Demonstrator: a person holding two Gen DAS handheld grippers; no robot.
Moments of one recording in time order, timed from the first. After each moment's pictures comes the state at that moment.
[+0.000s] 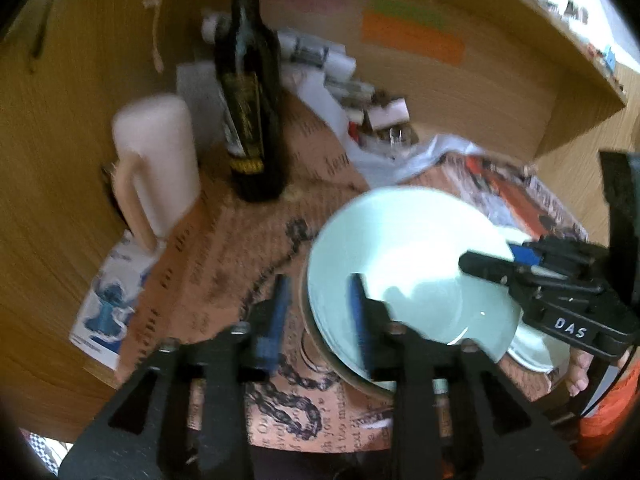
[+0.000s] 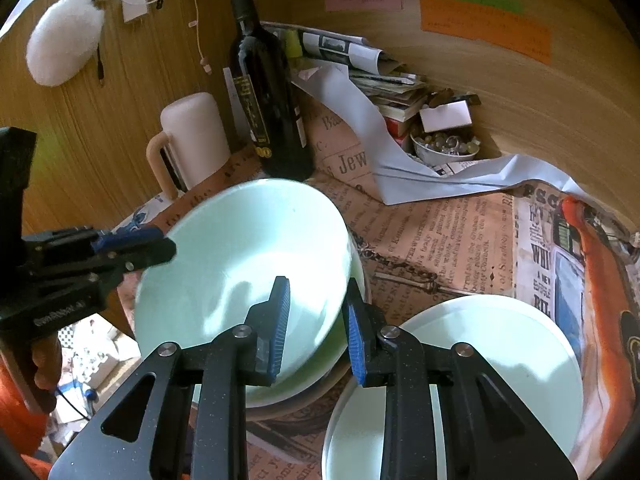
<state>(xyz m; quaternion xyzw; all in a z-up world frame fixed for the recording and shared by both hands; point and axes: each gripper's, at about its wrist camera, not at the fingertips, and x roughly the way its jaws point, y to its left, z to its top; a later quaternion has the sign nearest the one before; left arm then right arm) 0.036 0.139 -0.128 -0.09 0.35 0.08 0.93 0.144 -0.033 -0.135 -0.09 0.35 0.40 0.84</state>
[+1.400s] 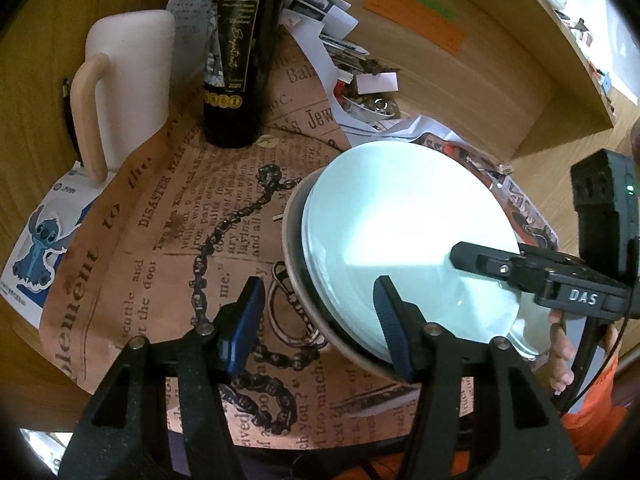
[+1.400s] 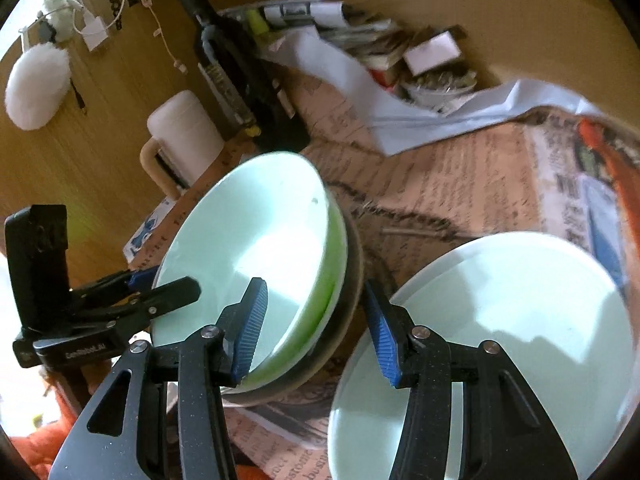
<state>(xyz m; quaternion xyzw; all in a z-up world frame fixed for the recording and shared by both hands) 0.041 0.152 -0.176 -0.18 0.38 0.01 0.91 0.164 -0.045 -0.162 -0.01 0.43 0.42 0.80</state>
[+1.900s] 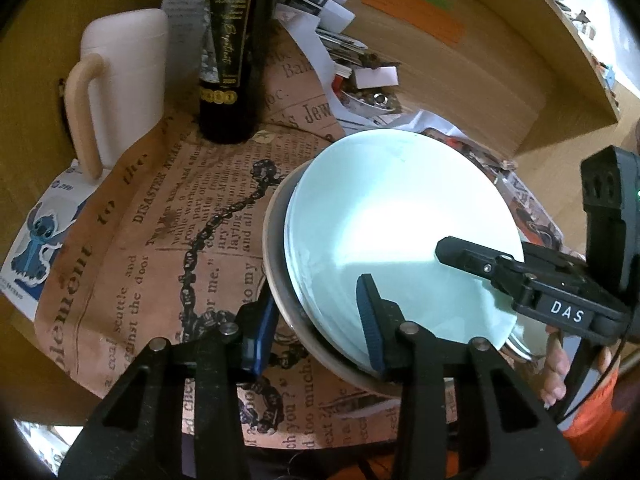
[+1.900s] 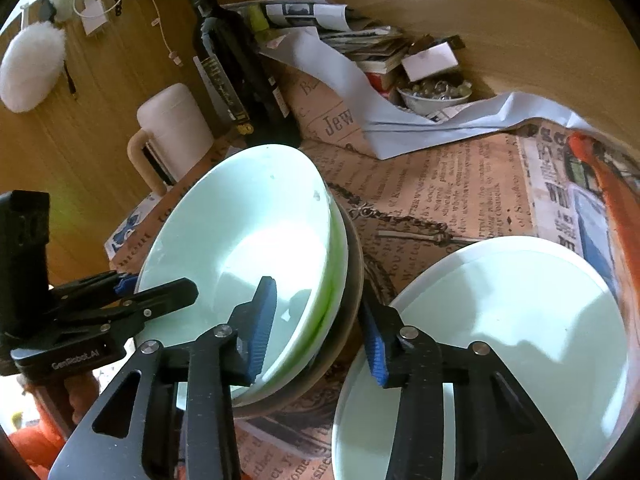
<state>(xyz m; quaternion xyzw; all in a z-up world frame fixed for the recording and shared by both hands) 0.045 0.139 -0.175 -0.17 0.39 0.03 0.91 0.152 -0.038 -0.162 -0.04 0.41 0.39 0.83</state>
